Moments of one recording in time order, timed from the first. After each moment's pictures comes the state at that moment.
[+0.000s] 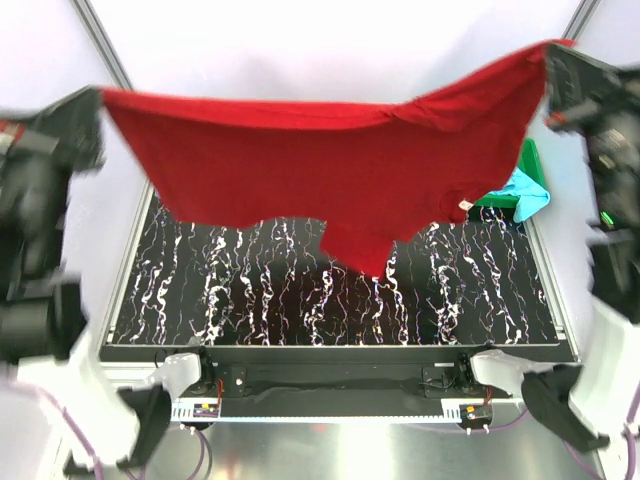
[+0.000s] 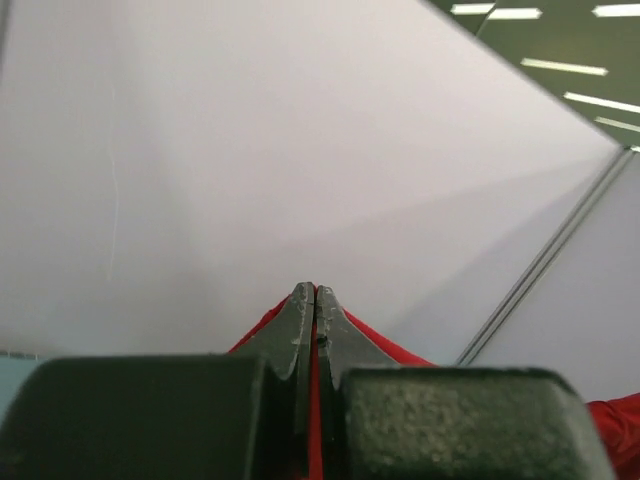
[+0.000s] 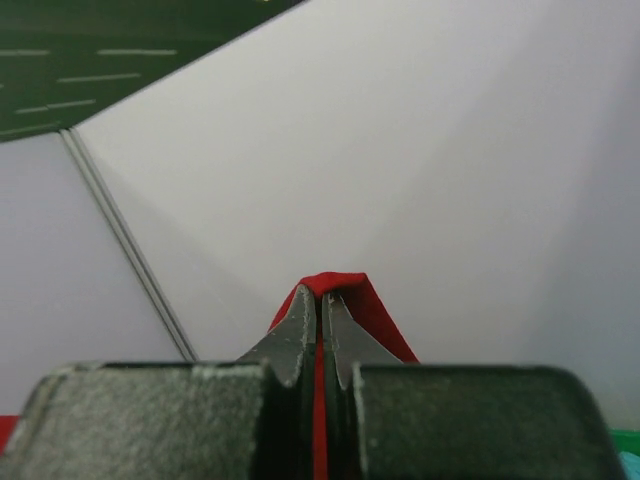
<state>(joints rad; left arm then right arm) 0.11 1.08 2.16 -0.67 0.17 -0.61 0.23 1.19 2.20 -0.50 0.07 0.37</state>
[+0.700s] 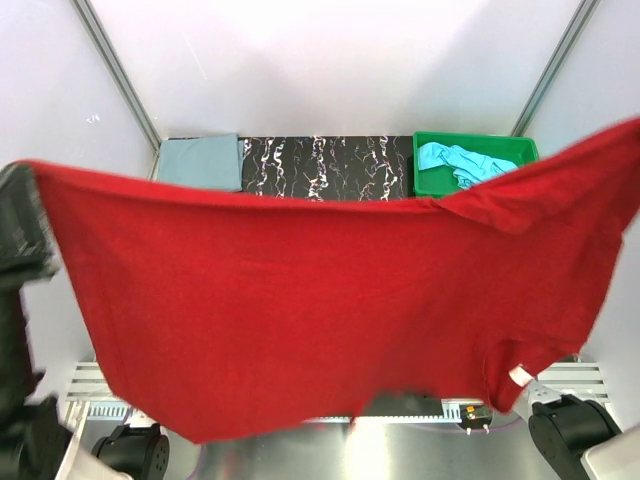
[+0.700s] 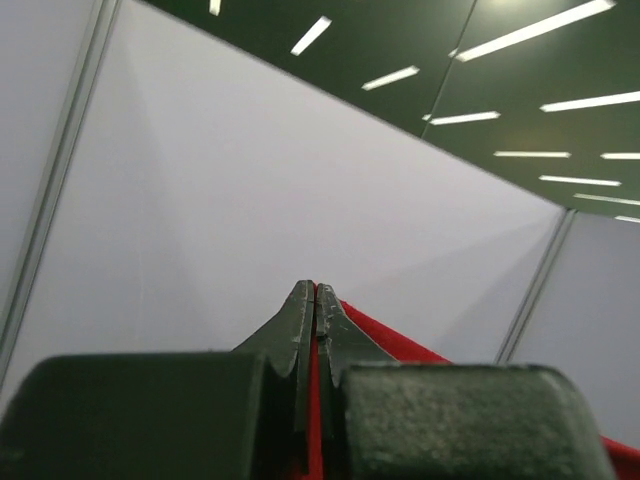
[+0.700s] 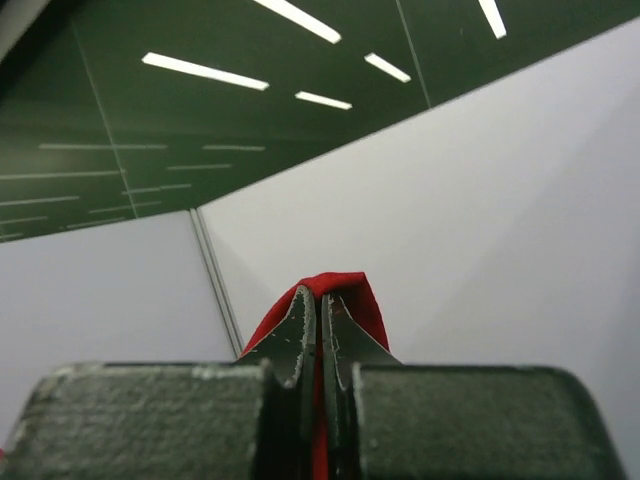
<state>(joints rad) 0.02 0.81 2.14 -0.65 0.01 -0.50 0.23 0.98 2.34 -0.56 0.01 0.43</state>
